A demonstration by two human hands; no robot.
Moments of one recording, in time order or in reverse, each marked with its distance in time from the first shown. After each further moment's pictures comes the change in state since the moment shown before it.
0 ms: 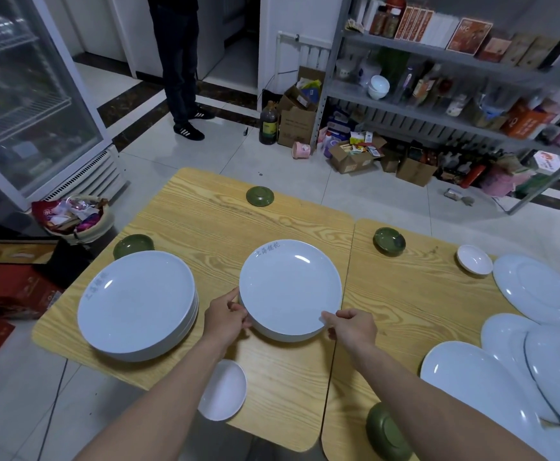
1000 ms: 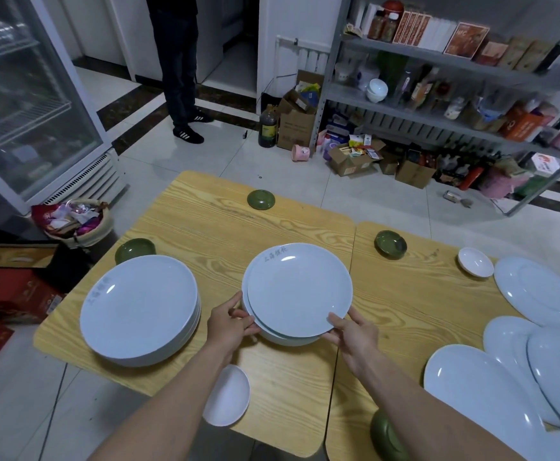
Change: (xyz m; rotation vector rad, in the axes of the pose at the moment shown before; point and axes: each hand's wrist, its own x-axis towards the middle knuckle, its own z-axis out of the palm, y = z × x) left_hand 0.003 -0.009 0.006 -0.224 -0.032 -0.050; right_hand -0.014 -0.004 0.000 0.690 -0.211 0.139
